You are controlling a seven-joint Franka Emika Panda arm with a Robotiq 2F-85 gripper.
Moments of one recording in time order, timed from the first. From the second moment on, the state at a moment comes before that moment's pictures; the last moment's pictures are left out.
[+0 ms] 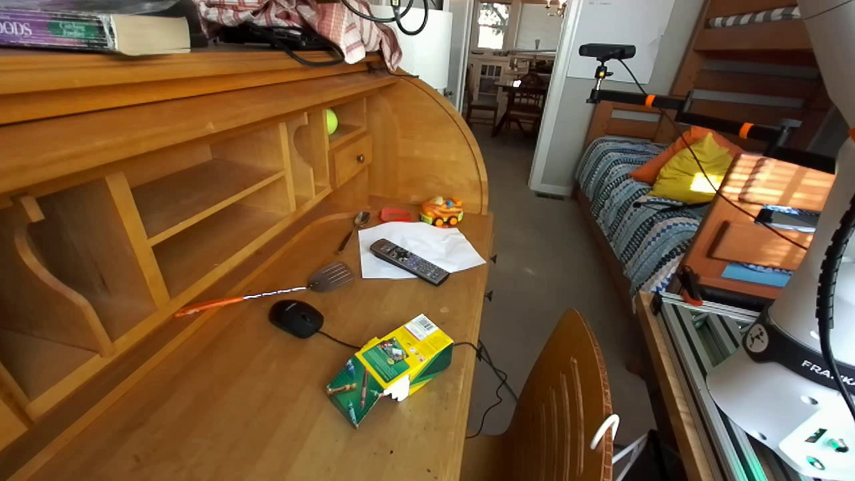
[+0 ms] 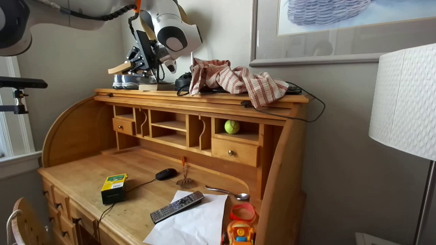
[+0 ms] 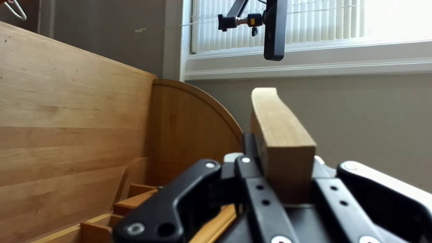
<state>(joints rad) -0.20 0.64 0.01 -0.96 1.05 0.95 -0.22</state>
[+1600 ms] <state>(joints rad) -0.15 0.85 0.07 -0.65 0.98 1.00 -0.16</state>
